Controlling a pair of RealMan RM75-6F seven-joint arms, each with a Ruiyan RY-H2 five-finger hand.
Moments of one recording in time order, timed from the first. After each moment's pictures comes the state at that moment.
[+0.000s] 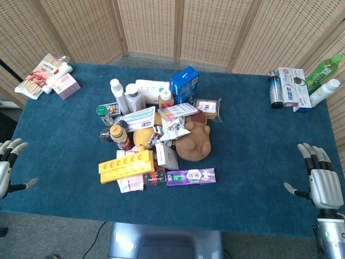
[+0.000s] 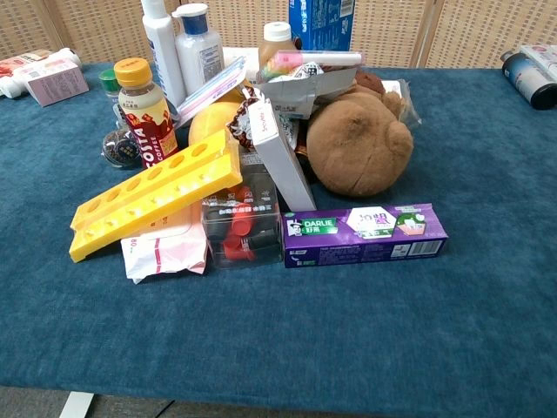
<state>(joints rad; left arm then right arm) -0.15 -1.09 -0.07 -1.60 1.37 1.39 -0.08 0.11 -1.15 0.12 -1.60 -1.45 1.47 0.05</state>
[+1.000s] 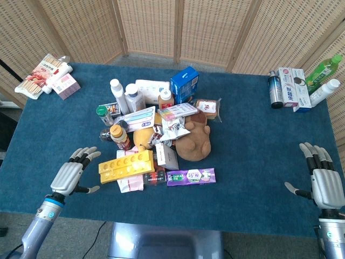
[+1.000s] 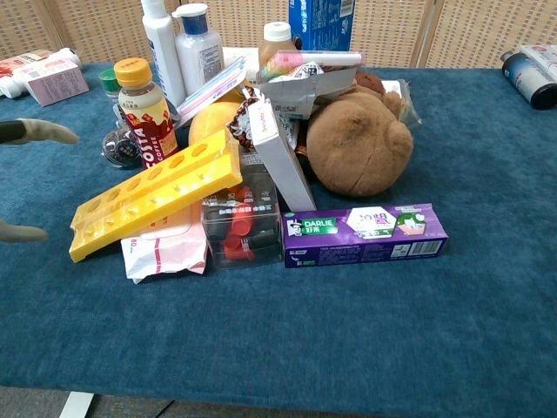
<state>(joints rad) -0.33 -1.34 -0.08 -1.70 1.38 1.14 0.05 0.11 -1.14 0.13 -1.62 -1.45 1.48 0.07</state>
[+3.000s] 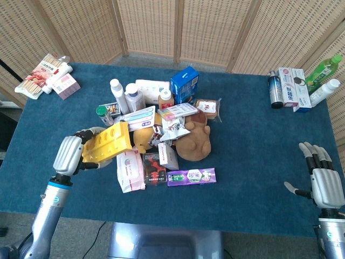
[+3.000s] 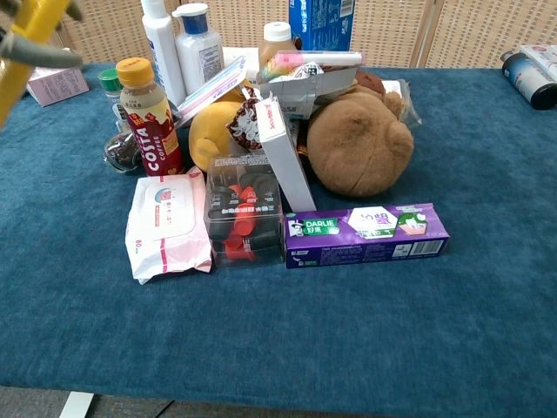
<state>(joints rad) -0.41 -1.31 -0.28 -1.96 1.32 1.31 0.10 0.11 -1.14 0.13 -1.62 -1.45 1.48 0.08</state>
